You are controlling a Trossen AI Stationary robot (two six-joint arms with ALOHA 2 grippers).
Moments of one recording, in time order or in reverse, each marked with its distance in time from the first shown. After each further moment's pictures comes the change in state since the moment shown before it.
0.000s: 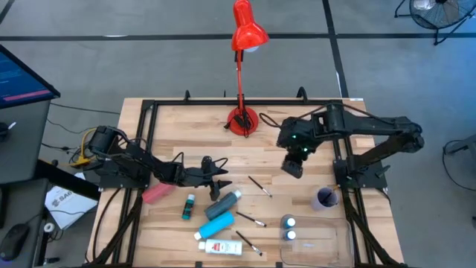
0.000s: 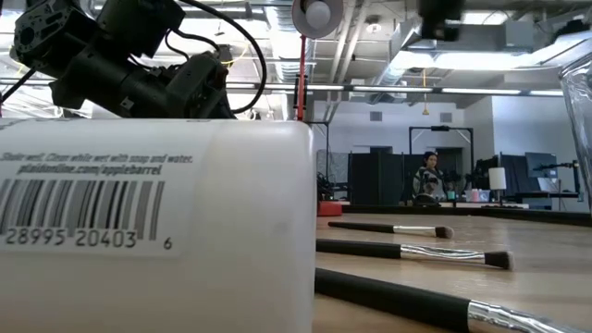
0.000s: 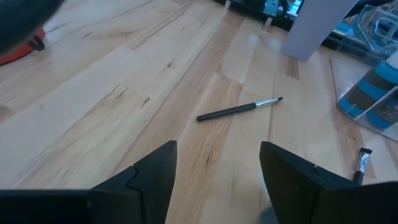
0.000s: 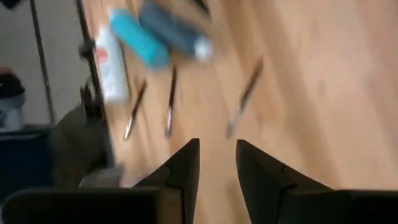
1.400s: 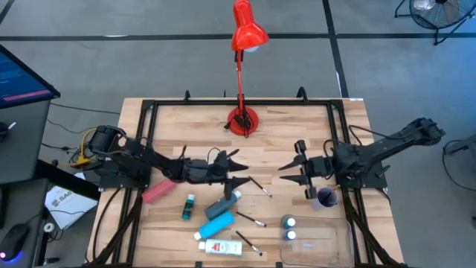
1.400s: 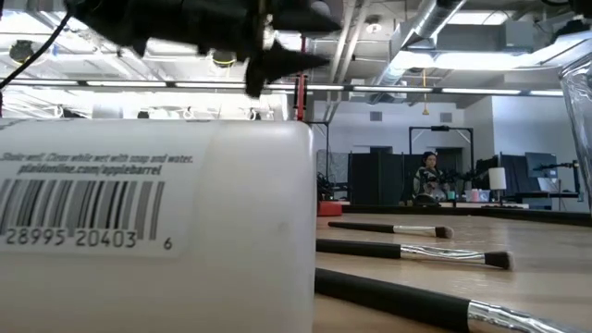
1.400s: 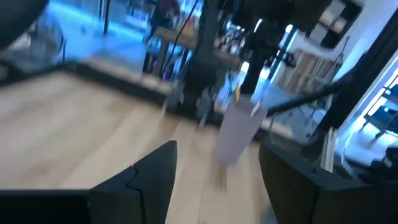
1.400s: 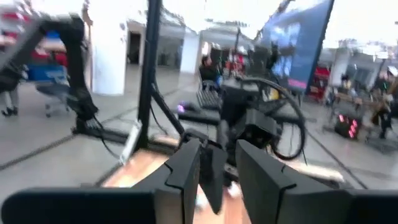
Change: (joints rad) left arm 0.023 0.000 0.285 0.093 0.082 0.147; right arm 0.340 -0.466 -0.925 1.616 0.379 -0.578
